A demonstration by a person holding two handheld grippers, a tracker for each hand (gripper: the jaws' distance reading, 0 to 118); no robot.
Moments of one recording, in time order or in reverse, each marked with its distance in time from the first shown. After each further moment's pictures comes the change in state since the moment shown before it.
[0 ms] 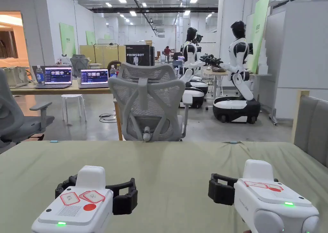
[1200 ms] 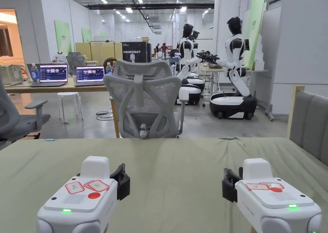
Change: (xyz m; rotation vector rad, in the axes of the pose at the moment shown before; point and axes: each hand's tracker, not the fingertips) left arm 0.015 0.012 -0.008 0.004 -0.032 0.009; right arm 0.023 -0.017 -0.004 0.063 0.068 0.144
